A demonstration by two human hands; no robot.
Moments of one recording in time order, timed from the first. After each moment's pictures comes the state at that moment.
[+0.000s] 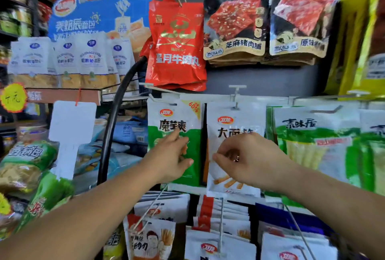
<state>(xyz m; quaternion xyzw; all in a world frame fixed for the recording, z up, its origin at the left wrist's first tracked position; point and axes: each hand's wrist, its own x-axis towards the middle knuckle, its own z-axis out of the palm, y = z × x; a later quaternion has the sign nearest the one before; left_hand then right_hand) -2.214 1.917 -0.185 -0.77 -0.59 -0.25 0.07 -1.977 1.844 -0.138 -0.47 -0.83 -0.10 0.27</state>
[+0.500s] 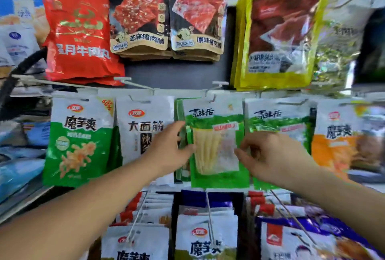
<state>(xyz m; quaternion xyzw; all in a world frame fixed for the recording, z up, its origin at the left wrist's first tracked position) -2.004 1.879 -0.166 -0.78 -0.46 -0.40 -0.13 -1.765 1.784 -0.150 -0.61 -0.72 -0.20 0.24</state>
